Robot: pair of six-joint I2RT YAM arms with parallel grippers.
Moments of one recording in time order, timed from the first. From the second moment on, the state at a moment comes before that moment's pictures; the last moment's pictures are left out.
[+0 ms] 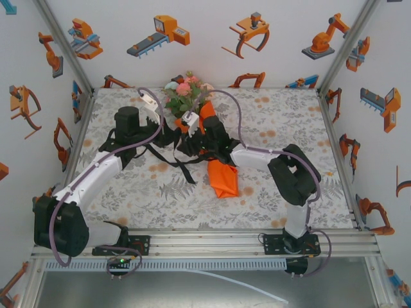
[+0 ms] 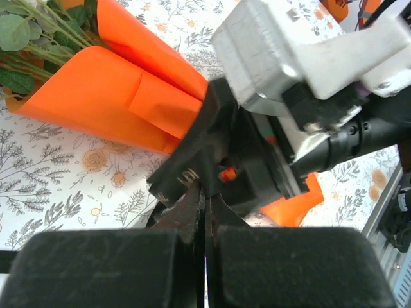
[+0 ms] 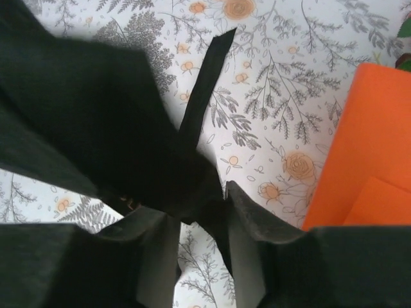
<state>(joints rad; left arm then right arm) -0.37 1.29 0.94 -0.05 0.56 -0.13 0.76 1.90 1.18 0.35 -0.40 0.00</state>
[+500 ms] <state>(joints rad) -0.38 1.21 0.77 -0.02 0.46 -0.09 0.74 1.73 1.07 0.42 -0.39 0.01</state>
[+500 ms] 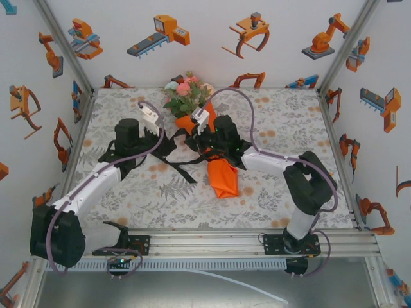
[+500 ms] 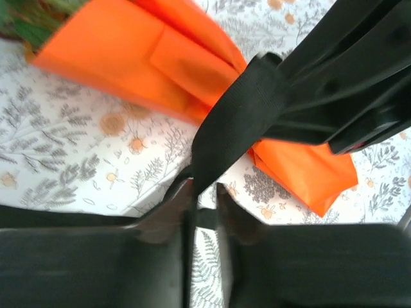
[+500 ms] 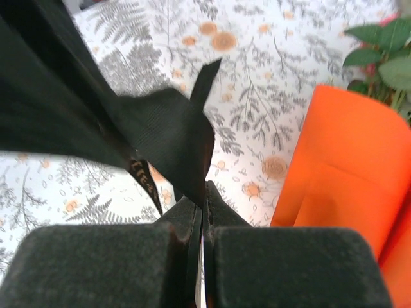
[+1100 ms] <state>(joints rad) -0.39 1.16 0.87 0.00 0.54 -0.18 0.74 1.70 1.10 0.39 -0.43 0.01</state>
